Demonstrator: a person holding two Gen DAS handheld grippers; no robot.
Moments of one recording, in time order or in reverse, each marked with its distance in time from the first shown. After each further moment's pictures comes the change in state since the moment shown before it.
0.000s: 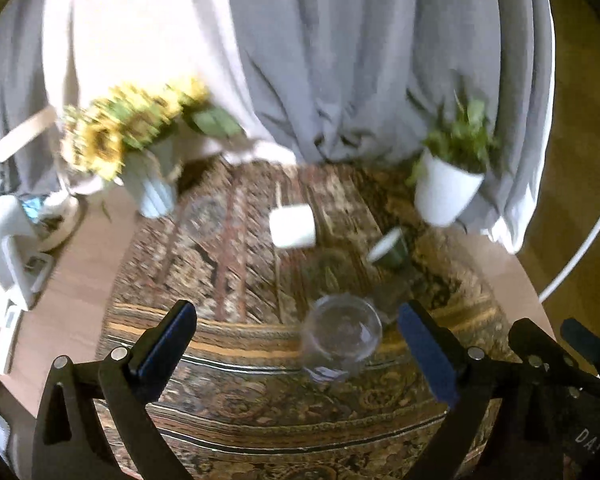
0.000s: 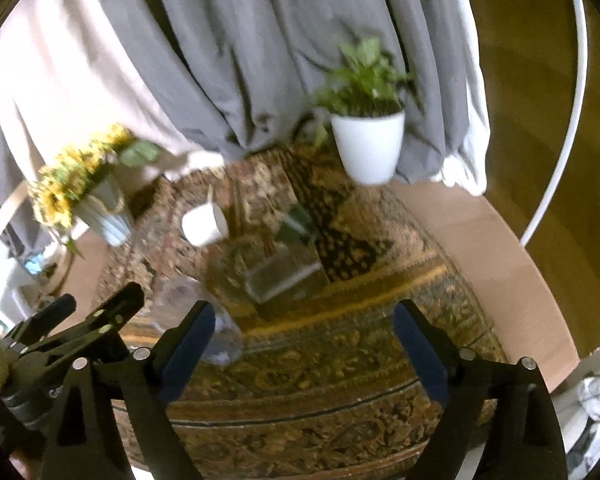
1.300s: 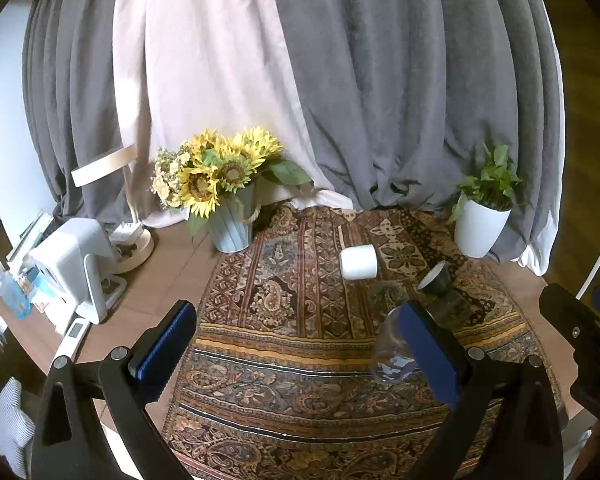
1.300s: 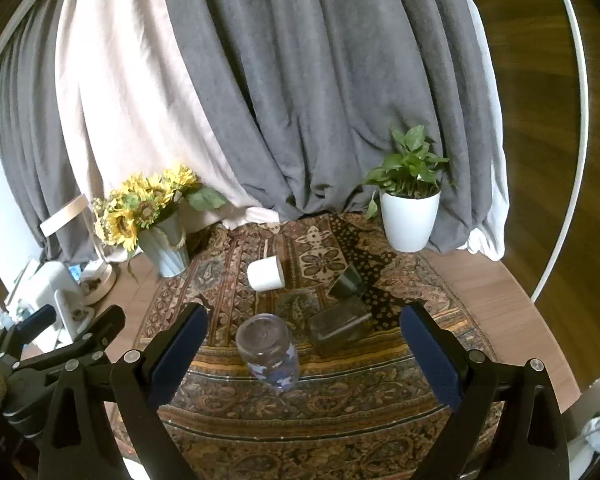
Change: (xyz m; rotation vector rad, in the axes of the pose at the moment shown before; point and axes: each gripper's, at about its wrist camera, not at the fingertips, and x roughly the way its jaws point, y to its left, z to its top) left arm -0.085 0.046 -0.018 0.008 -0.165 0.156; right arm -0.069 0.051 -0.010 -0.085 -0.205 0.078
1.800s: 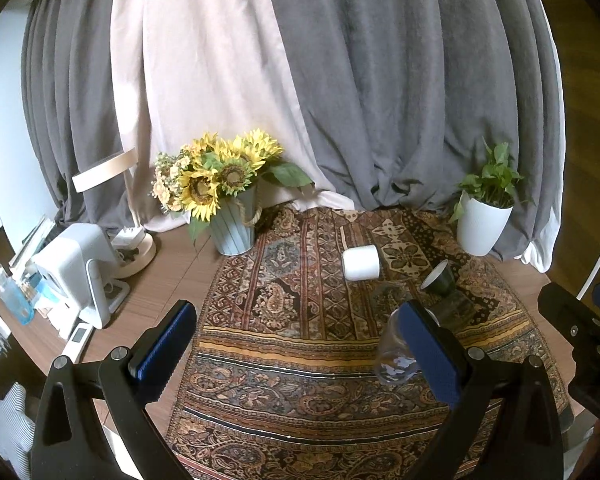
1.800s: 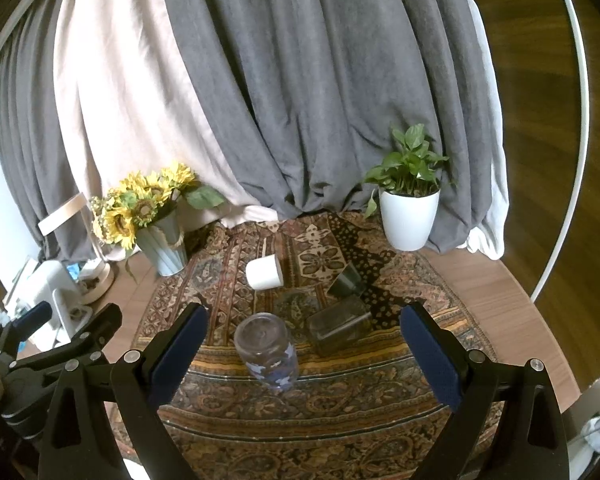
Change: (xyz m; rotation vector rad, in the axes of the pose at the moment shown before) left arm 0.000 -0.002 0.002 0.013 -0.007 0.010; right arm 0.004 -0.001 0.002 0.003 0.009 -0.004
